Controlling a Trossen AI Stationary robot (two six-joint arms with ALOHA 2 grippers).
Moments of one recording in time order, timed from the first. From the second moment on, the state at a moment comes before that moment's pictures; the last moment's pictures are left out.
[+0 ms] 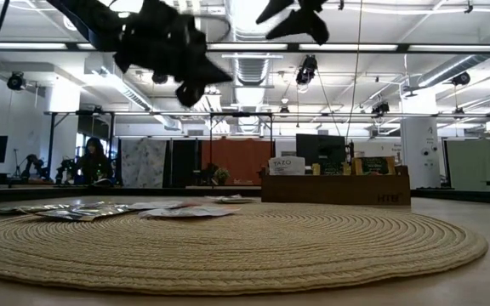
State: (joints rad) left arm 0.50 1.35 0.86 0.20 0.56 -0.22; right arm -0.17 1.47 1.43 -0.44 0.18 0.46
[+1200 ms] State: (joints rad) left arm 0.60 1.54 0.55 0.32 0.44 -0.63; right arm -0.13 2.09 1.46 -0.52 0.06 0.70
